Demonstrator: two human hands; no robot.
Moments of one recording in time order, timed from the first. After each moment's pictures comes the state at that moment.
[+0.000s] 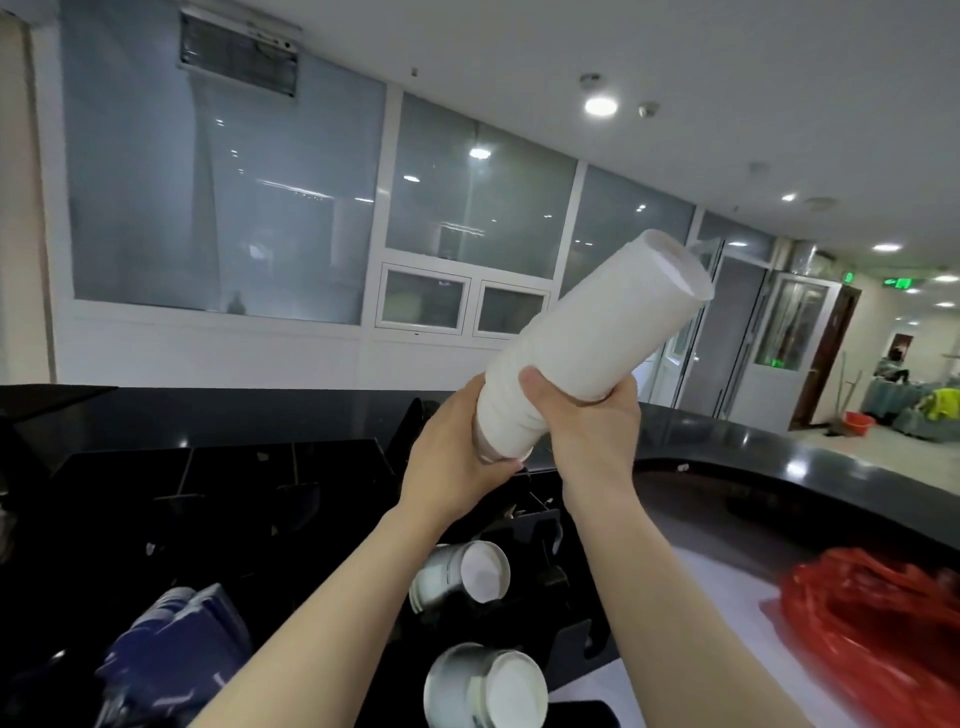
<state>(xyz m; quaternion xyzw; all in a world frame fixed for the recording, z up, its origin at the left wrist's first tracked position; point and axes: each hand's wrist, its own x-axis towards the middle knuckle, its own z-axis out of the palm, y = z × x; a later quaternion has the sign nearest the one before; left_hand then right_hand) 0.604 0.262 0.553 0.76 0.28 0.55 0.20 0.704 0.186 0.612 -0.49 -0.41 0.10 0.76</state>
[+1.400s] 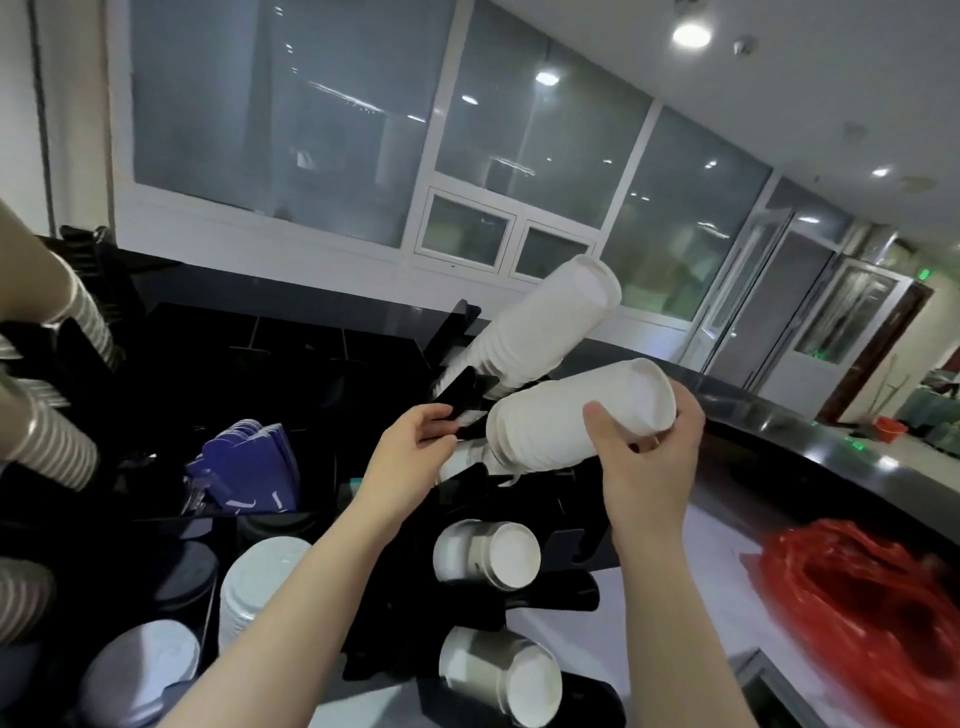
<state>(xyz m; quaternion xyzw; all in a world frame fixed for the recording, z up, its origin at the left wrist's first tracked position) 0.540 0.183 0.472 0.57 0.37 0.54 0.49 0.716 0.104 0.532 -0.49 -0.47 0.08 0.73</state>
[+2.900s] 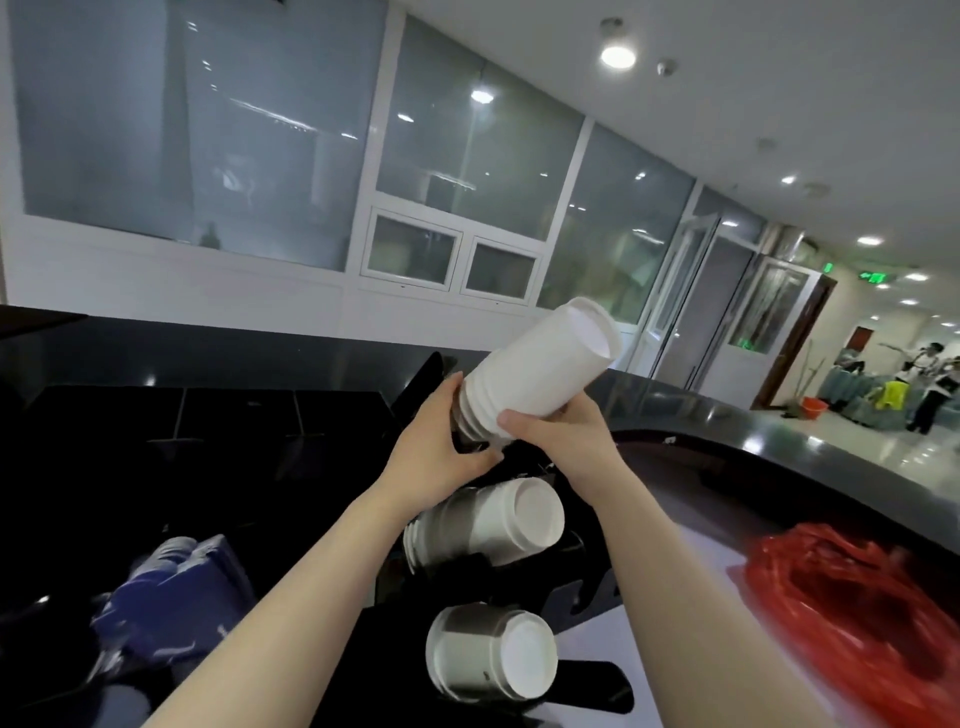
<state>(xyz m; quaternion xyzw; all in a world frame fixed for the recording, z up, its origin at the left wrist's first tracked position) 0.576 0.286 0.511 0.76 0.31 0.47 0.34 0.730 0.220 0.566 -0.57 -0.54 0.24 0.57</state>
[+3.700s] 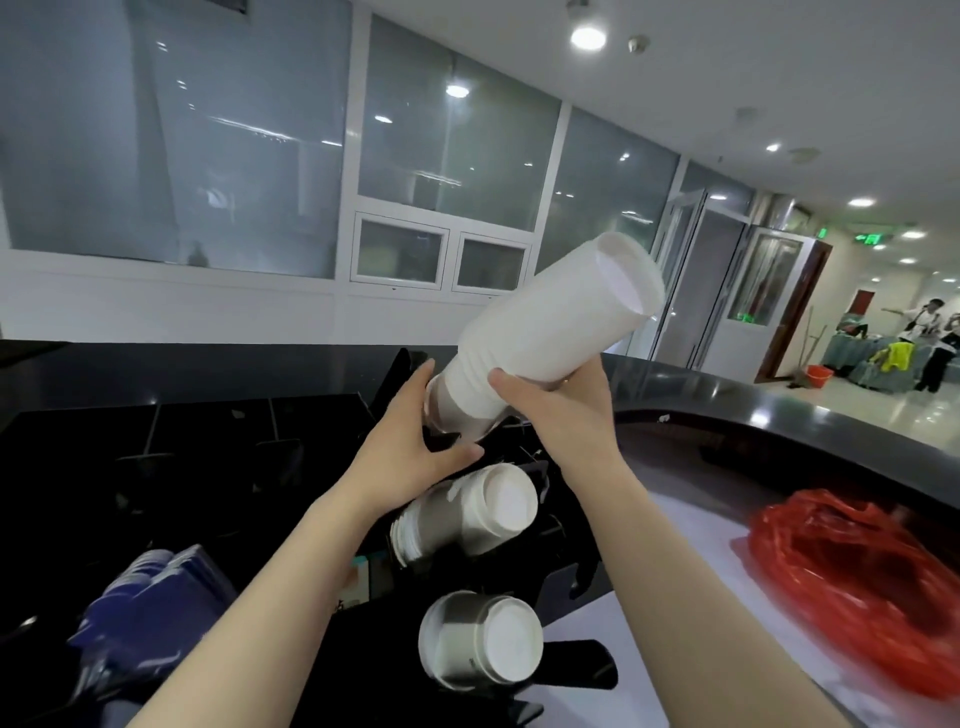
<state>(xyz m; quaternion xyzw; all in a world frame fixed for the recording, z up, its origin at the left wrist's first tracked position) 0.566 0.273 0.519 0.77 0.30 0.46 0.34 0.715 0.191 0.584 -0.54 -0.51 0.13 0.66</state>
